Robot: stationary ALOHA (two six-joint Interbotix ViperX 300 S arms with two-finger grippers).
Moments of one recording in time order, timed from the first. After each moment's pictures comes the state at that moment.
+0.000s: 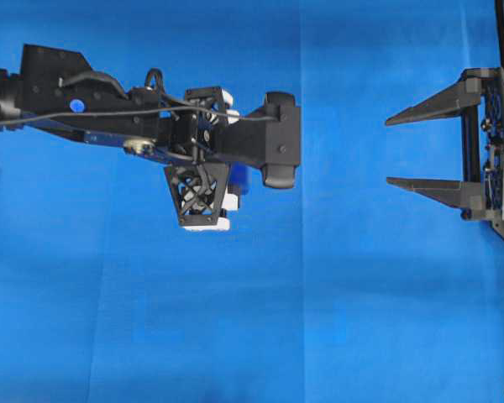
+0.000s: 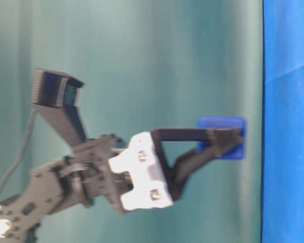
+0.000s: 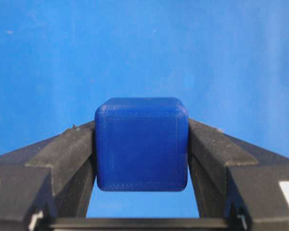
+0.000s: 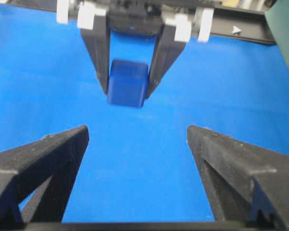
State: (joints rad) left arm 0.00 0.09 0.13 0.02 0.87 -0.01; right arm -0.01 -0.86 1.12 0.00 -0.14 0.03
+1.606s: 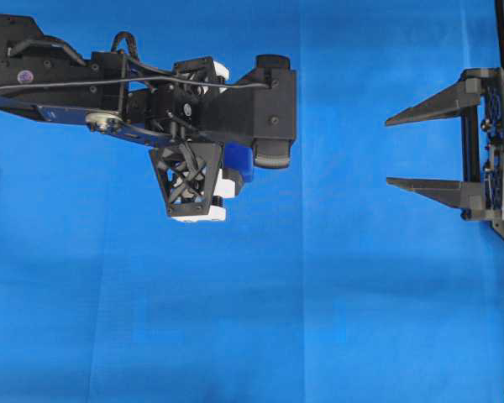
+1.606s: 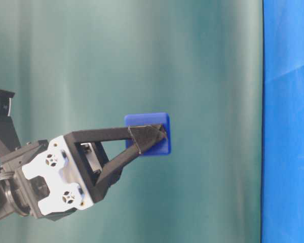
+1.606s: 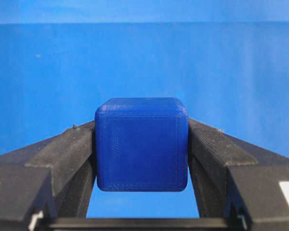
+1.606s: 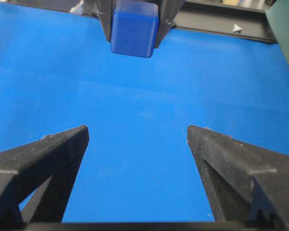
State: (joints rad) left arm 0.00 0.02 0.05 0.02 0.94 -0.01; right arm -0.01 -0.86 1.12 0.00 -0.14 0.03
